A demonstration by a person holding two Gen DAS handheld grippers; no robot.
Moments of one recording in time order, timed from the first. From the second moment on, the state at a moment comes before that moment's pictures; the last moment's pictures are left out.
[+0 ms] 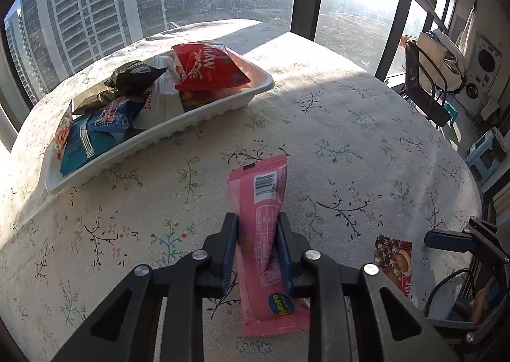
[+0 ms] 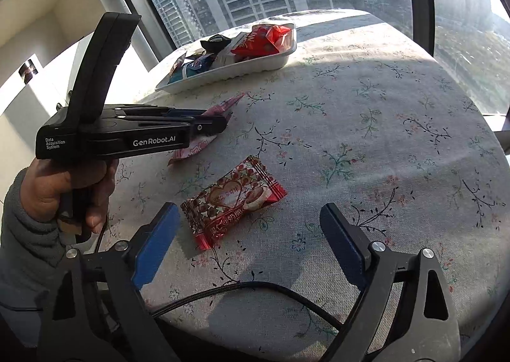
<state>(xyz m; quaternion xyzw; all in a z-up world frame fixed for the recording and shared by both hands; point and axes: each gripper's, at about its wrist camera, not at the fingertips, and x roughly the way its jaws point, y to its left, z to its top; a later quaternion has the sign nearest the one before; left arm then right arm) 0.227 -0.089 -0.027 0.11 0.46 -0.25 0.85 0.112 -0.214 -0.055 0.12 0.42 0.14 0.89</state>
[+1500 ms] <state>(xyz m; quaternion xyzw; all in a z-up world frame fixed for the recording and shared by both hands) 0.202 -0.011 -0.009 0.06 0.42 -0.21 0.88 0.159 -0.167 -0.026 0.00 0.39 0.14 0.91</state>
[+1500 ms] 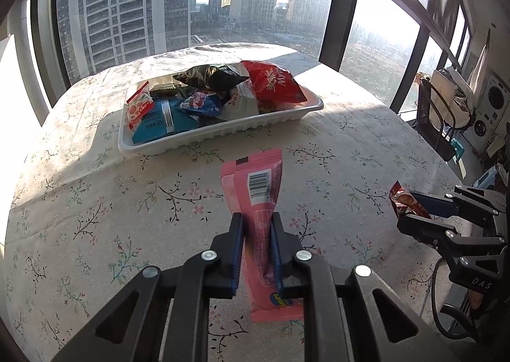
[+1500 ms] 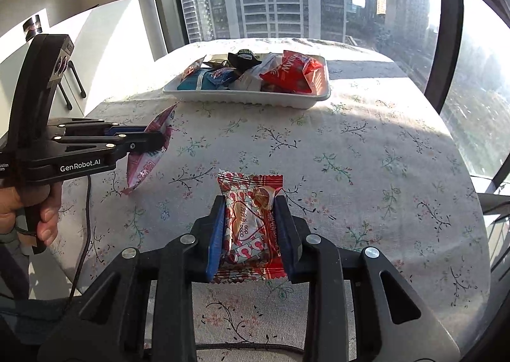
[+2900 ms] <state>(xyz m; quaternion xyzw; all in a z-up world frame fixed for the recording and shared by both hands) 0.284 0.052 0.061 0.01 0.39 -0.16 0.91 0.222 -0.188 0.033 0.07 0.33 0.17 0.93</state>
